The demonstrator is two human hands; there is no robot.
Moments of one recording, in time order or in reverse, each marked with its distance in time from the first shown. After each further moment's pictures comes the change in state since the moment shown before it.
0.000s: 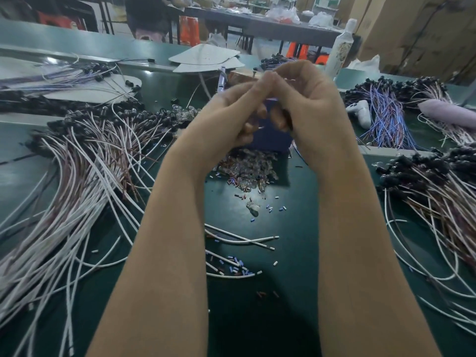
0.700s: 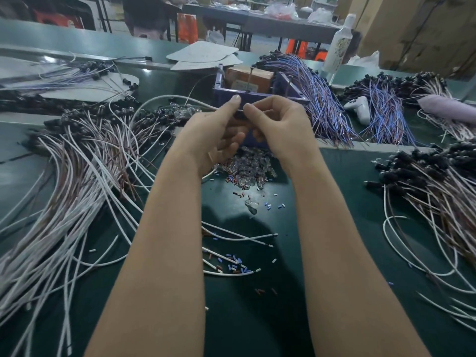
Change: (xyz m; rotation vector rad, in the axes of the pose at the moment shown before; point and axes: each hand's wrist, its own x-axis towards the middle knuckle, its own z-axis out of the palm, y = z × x) left_hand 0.001 -0.014 -0.004 -0.102 0.318 -0.332; right_hand 0.007 0.045 0.012 -0.180 0.083 0.122
